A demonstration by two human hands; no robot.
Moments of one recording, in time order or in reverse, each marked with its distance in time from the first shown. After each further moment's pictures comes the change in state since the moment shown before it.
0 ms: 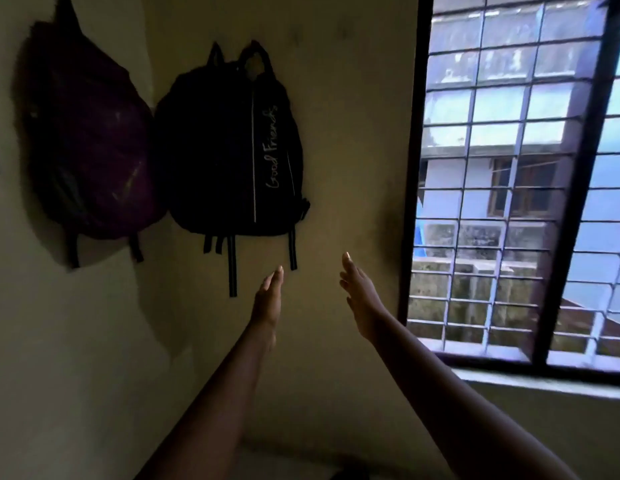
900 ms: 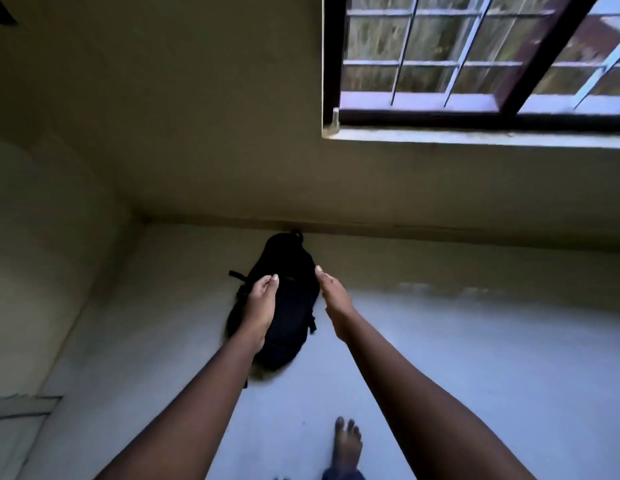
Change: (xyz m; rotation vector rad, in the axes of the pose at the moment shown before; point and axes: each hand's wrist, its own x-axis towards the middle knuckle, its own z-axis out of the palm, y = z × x) left_hand -0.114 -0.374 0.211 0.259 -0.066 -0.740; right_hand -0.066 0.403 -0.229 0.003 0.075 0.861
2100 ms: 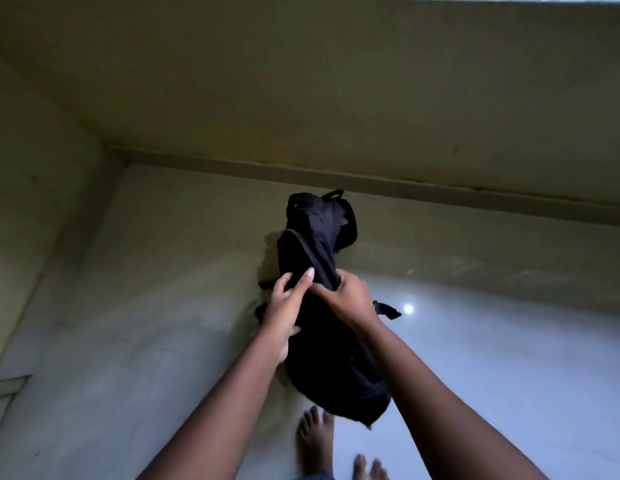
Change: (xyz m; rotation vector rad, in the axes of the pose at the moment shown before) left_hand 0.224 -0.113 0.067 -0.214 -0.009 -0.359; right_hand 0.267 0.102 0.006 -0.597 -0.039 -0.163
